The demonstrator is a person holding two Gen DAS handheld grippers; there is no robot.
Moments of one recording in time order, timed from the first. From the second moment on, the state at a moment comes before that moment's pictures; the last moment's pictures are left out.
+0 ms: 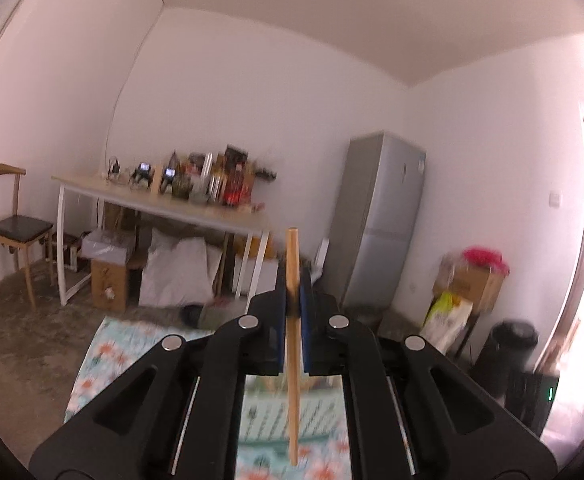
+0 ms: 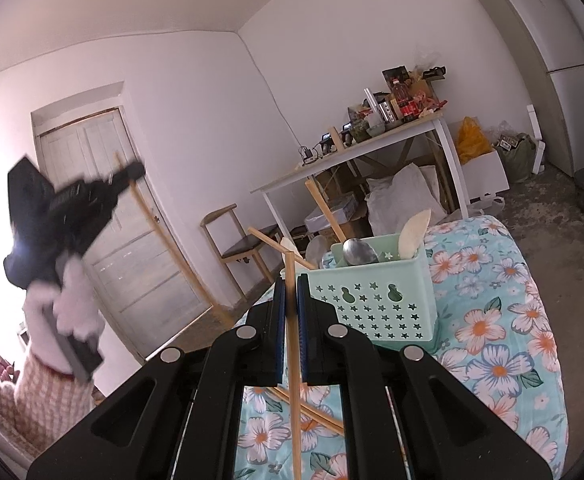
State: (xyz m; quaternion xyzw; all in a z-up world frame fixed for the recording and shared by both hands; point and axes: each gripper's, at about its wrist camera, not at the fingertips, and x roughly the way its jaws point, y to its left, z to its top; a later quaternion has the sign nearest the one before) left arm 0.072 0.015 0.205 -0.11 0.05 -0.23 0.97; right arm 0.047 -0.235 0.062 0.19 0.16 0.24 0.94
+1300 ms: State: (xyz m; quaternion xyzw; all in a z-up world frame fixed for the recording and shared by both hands) left arm 0.154 -0.072 0.172 -0.05 0.06 -0.16 0.98; right arm 0.060 -0.258 0.059 0.21 0.16 0.24 0.93
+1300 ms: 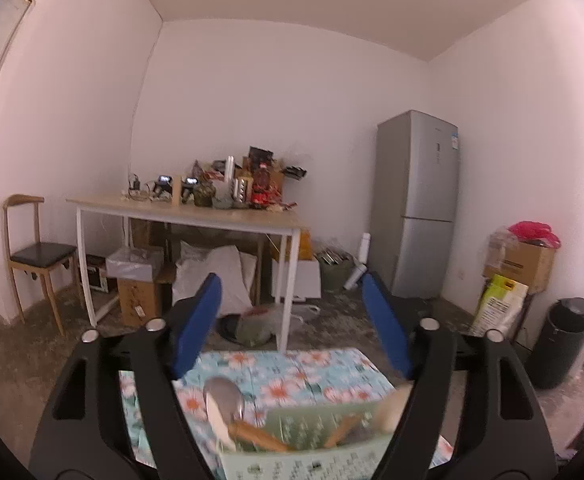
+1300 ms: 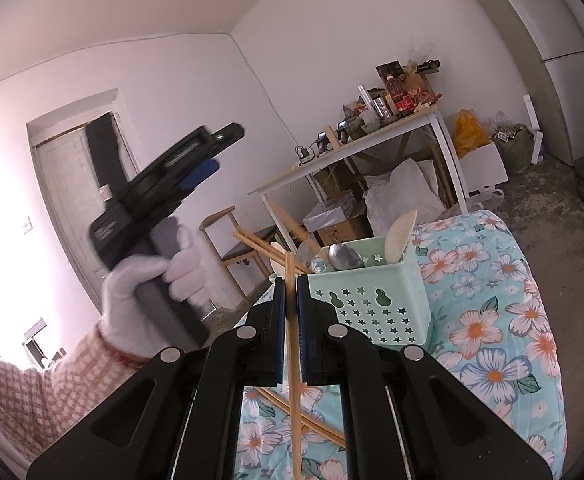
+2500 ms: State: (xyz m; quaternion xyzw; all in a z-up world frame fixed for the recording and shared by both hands) left arm 0.107 0.059 0.016 -0.07 0.36 0.02 0.93; right arm 0.122 -0.224 0.238 0.11 -0.01 0.22 0.97
